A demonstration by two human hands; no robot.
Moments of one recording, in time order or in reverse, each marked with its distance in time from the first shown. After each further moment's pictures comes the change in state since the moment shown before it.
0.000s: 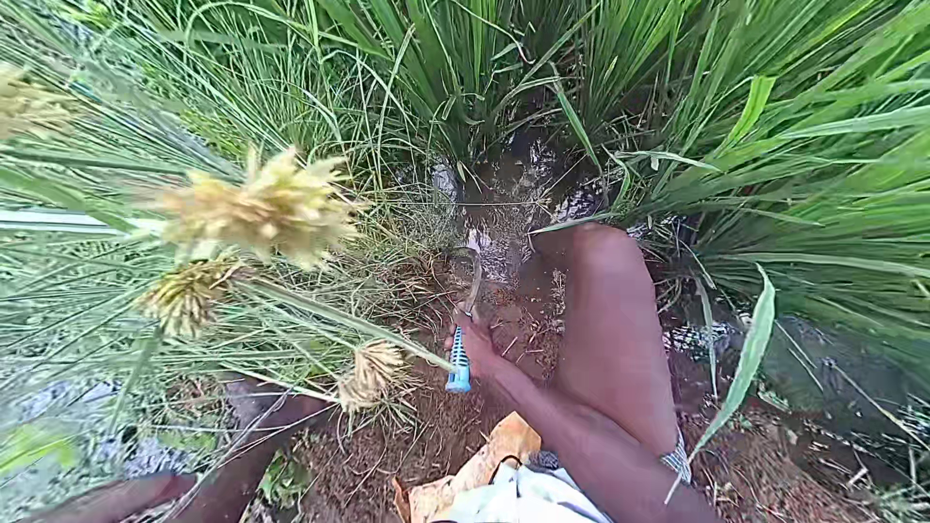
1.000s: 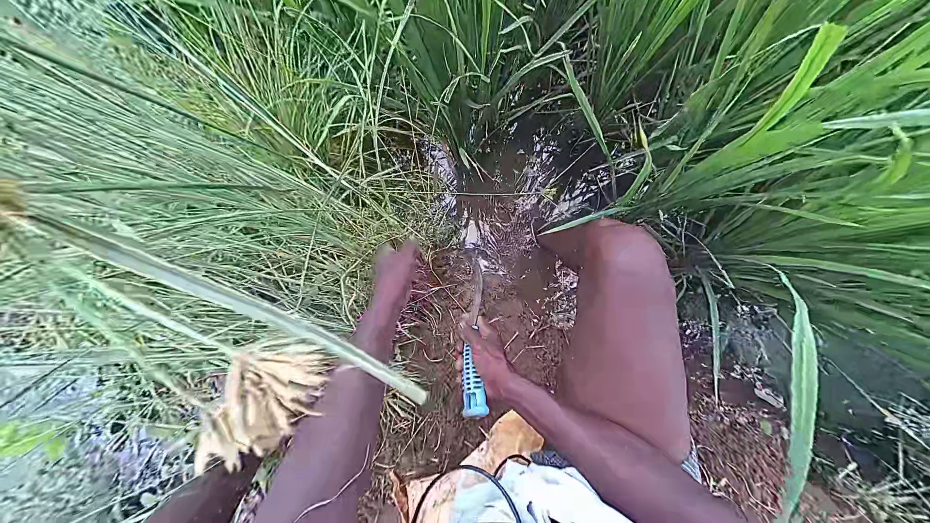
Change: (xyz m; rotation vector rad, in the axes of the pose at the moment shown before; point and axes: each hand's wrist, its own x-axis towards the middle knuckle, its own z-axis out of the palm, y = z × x) left_hand 0.351 0.000 0.114 -0.905 0.544 -0.535; right_hand -0.032 0.000 -0.016 -0.129 -0.044 0.077
